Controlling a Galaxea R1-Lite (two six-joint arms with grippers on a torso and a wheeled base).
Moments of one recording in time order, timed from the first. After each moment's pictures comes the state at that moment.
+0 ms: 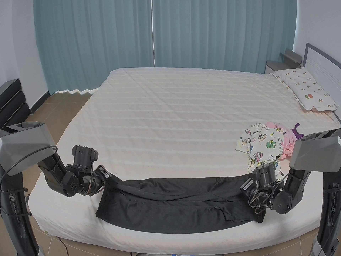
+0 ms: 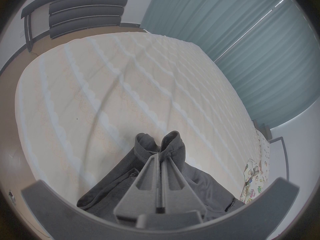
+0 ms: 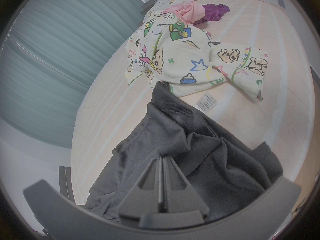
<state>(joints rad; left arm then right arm) -0.17 2.20 -0.74 -0.66 0.07 -0.92 0.34 2.30 -0.53 -0.99 -0.21 1.13</state>
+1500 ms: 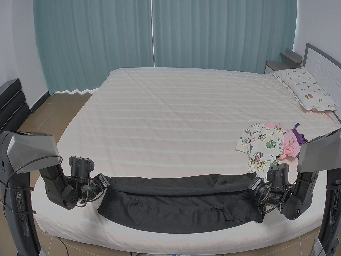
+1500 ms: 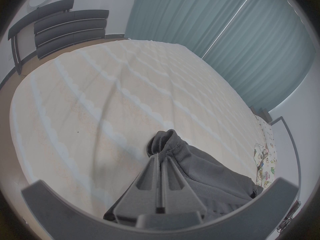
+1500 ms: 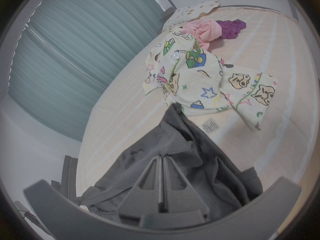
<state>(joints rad) -0.14 2.29 -0.60 -0.95 0.06 -0.72 0.28 2.29 -0.35 -1.29 -0.15 0.95</state>
